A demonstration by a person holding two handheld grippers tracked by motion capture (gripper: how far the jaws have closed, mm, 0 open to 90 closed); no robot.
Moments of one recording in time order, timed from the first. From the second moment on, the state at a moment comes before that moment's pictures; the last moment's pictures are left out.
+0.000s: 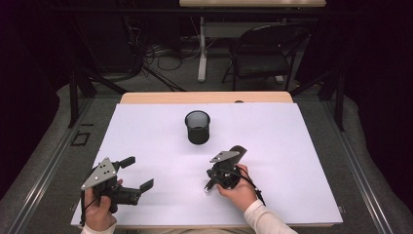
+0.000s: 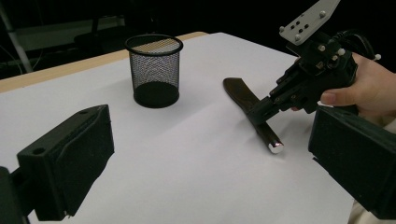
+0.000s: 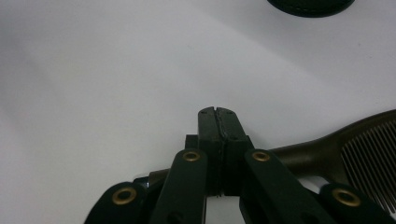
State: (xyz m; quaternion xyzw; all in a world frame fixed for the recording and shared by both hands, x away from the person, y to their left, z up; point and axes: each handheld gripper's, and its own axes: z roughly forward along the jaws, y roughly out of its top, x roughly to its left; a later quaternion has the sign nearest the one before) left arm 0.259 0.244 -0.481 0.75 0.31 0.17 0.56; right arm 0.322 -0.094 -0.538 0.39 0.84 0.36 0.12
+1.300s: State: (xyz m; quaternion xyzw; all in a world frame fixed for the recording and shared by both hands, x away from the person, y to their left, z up) left arm 0.259 0.244 -0.482 0.75 0.31 0.17 0.56; right arm 0.317 -0.112 -0.545 0.40 0.85 0.33 0.10
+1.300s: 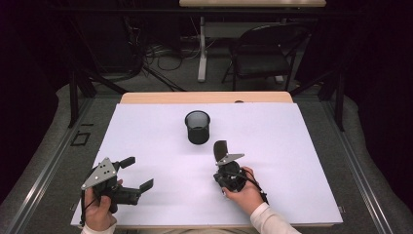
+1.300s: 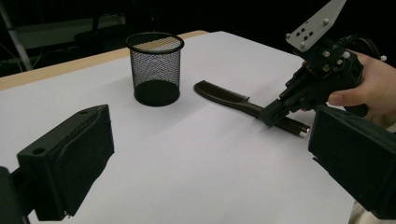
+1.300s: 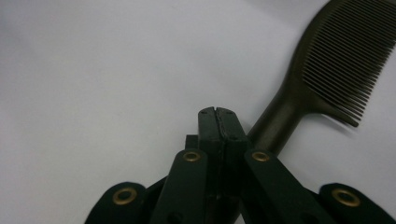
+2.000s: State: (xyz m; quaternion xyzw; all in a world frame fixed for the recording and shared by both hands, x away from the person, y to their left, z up) left arm 0.260 0.243 -0.484 0.75 0.31 0.17 0.56; right arm 0.314 -0.130 -0.545 0.41 0.84 0.33 0.10
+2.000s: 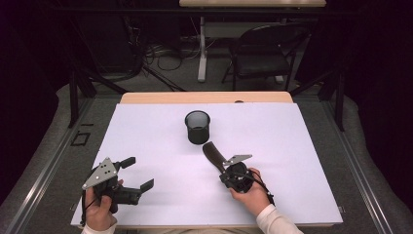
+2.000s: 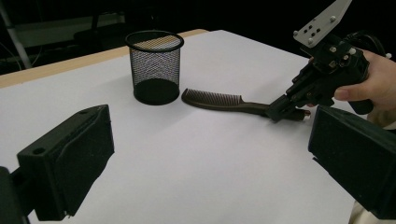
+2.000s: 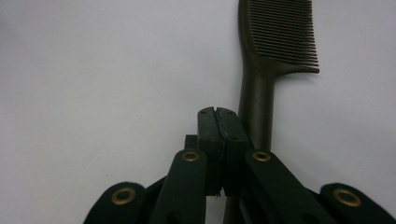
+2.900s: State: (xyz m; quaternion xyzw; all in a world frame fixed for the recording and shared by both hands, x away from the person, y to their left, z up) left arm 0.260 0.243 -0.484 0.75 0.31 0.17 0.55; right arm 0.314 -0.129 -0.539 0.41 0.85 0.33 0.10
